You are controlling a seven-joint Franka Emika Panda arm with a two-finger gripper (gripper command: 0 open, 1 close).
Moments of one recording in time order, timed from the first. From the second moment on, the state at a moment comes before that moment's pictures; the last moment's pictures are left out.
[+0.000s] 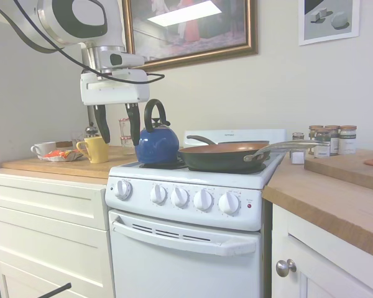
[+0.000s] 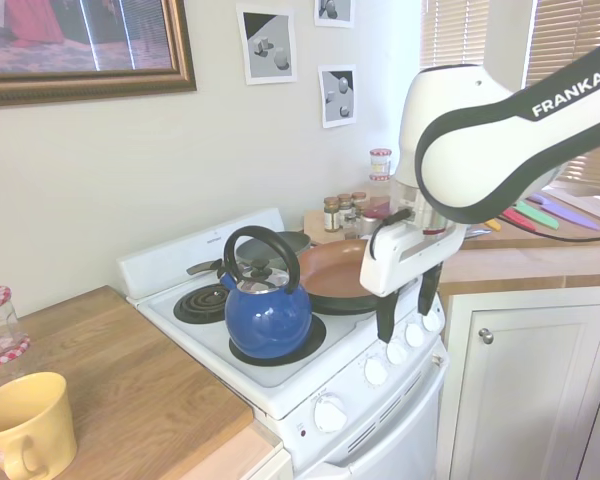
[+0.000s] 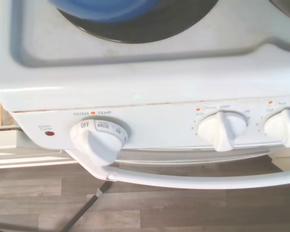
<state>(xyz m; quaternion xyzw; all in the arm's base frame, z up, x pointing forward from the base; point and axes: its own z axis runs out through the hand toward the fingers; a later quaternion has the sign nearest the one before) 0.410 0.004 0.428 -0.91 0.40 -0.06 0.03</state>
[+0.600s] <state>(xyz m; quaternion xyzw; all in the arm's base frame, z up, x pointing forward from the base) 0.419 -0.012 0.406 -0.91 0.41 -0.06 0.02</state>
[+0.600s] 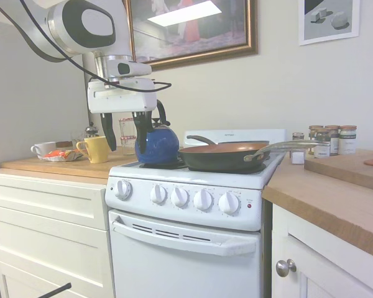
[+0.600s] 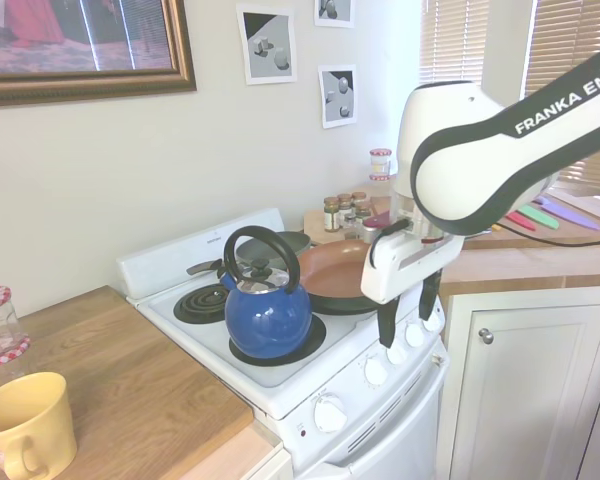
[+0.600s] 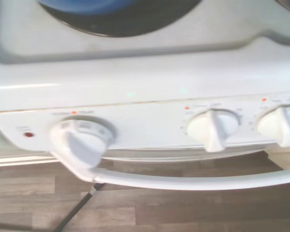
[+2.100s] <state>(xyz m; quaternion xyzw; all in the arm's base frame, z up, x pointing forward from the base) 0.445 -0.056 0.342 -0.90 0.44 -0.04 -0.02</state>
